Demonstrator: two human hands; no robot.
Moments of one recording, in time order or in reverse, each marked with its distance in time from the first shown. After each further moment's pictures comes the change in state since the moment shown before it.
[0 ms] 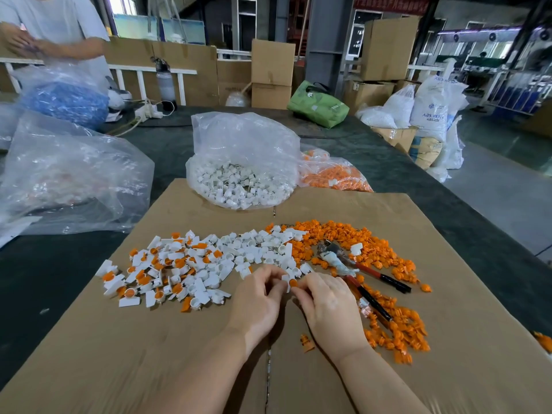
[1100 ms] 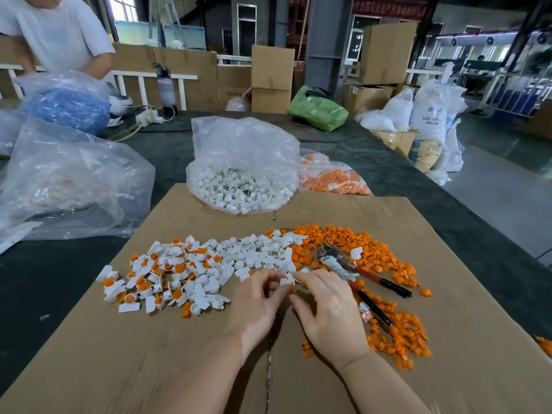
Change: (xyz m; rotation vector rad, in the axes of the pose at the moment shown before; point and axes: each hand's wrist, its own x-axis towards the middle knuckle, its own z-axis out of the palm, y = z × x) left_hand 0.003 -0.001 -0.002 -0.047 0.007 0.021; right_hand 0.000 0.002 -0.004 -0.004 -0.015 0.005
